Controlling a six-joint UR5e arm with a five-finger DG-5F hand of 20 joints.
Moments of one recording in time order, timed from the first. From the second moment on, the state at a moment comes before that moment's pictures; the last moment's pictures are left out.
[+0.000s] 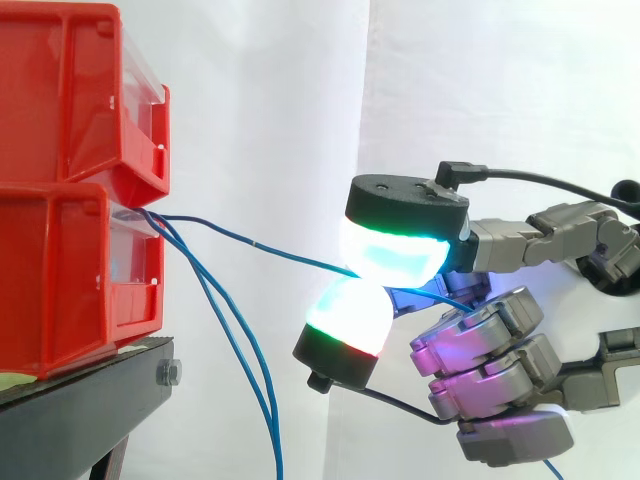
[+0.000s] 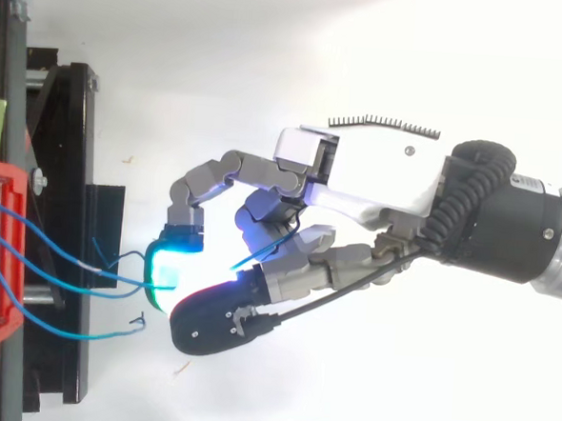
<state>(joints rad) 0.19 -2.26 -1.22 -2.95 -1.21 -0.01</state>
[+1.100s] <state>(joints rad) 0.19 -2.26 -1.22 -2.95 -1.21 -0.01</state>
